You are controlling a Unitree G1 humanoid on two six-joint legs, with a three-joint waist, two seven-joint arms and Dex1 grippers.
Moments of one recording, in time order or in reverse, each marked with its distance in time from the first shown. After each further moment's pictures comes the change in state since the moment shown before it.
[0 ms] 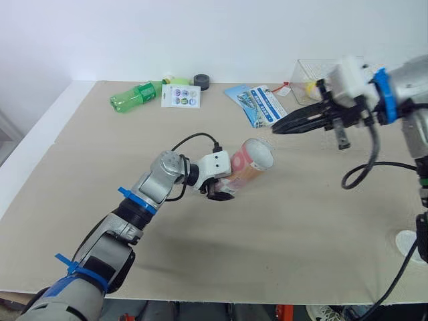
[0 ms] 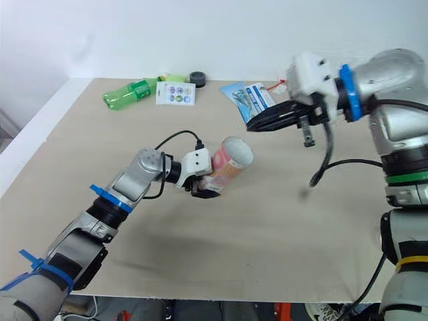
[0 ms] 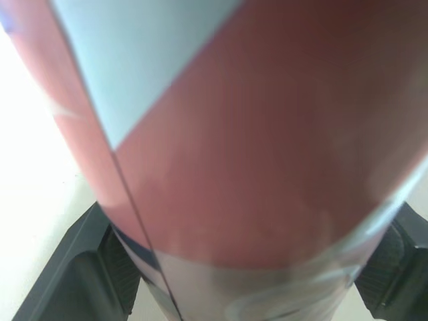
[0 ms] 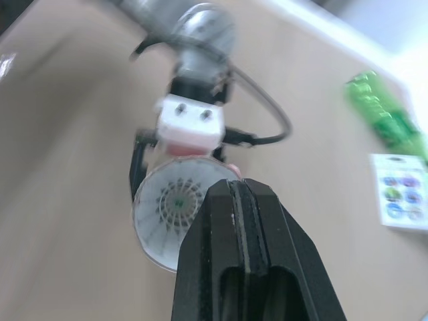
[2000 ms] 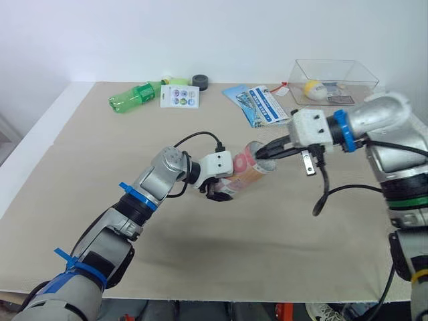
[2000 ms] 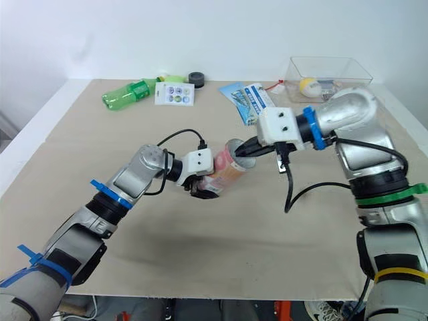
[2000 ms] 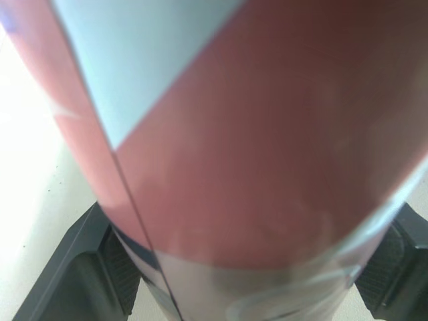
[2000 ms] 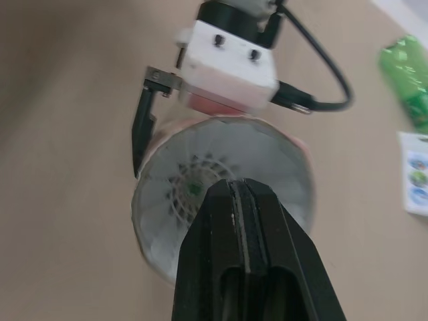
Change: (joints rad) left arm -0.075 0.047 -0.075 -0.006 0.033 0.059 -0.088; right arm 0.067 0.158 0.097 -0.032 -0.358 -0.253 0.035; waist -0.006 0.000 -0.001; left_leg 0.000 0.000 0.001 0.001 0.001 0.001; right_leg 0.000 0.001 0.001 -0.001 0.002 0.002
